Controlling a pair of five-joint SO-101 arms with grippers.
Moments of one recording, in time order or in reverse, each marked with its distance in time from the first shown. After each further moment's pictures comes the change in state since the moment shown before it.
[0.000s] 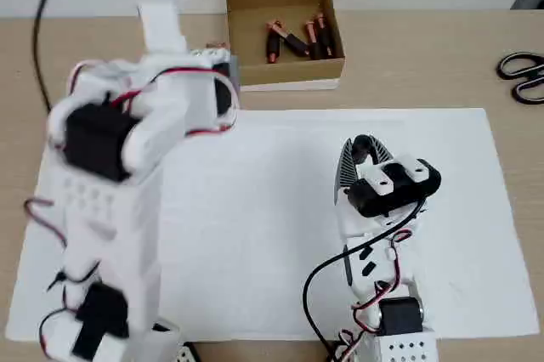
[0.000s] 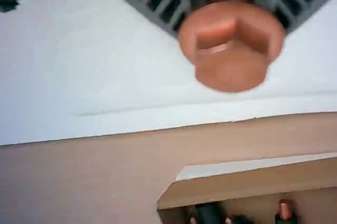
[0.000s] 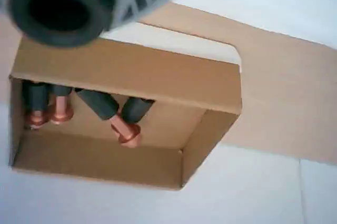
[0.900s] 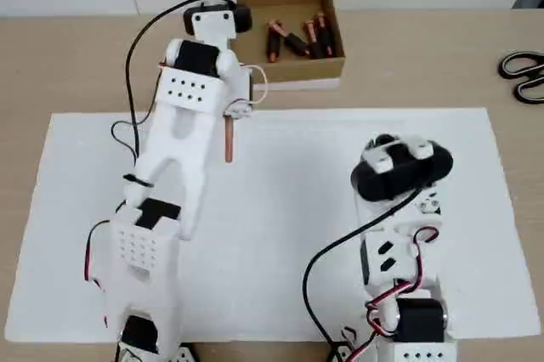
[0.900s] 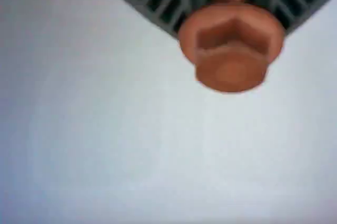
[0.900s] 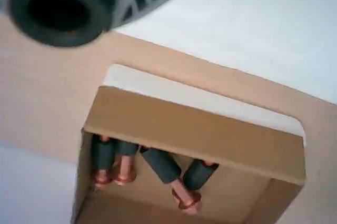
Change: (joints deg) left arm -4.5 44.2 -7.8 -0.1 -1.2; right arm 6.2 6.8 -16.0 16.3 10.4
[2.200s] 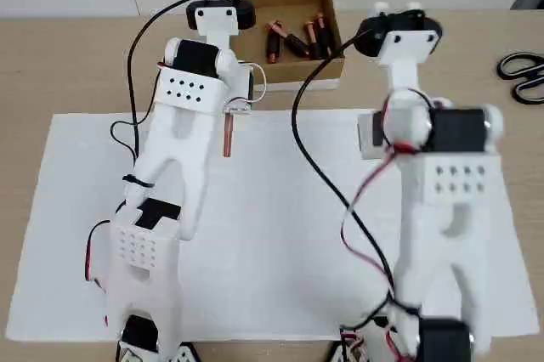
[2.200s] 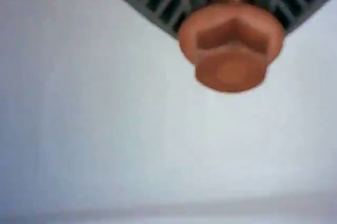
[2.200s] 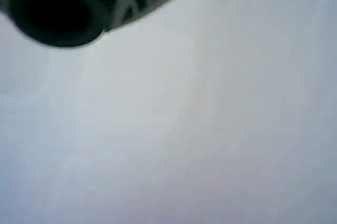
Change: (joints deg) left arm -0.2 0.9 -1.4 -0.1 -3.3; right arm -0.2 74.3 -87.9 62.2 -6.4
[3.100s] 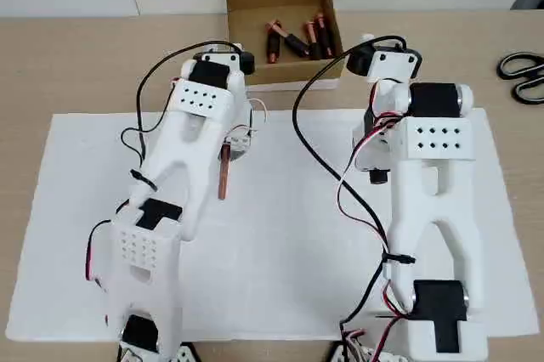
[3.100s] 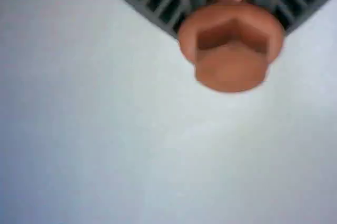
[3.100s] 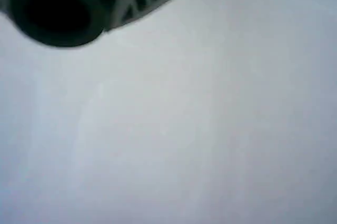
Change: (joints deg) left arm 0.3 0.0 18.7 -0.5 1.7; right arm 1.1 15.2 4.1 2.5 0.0
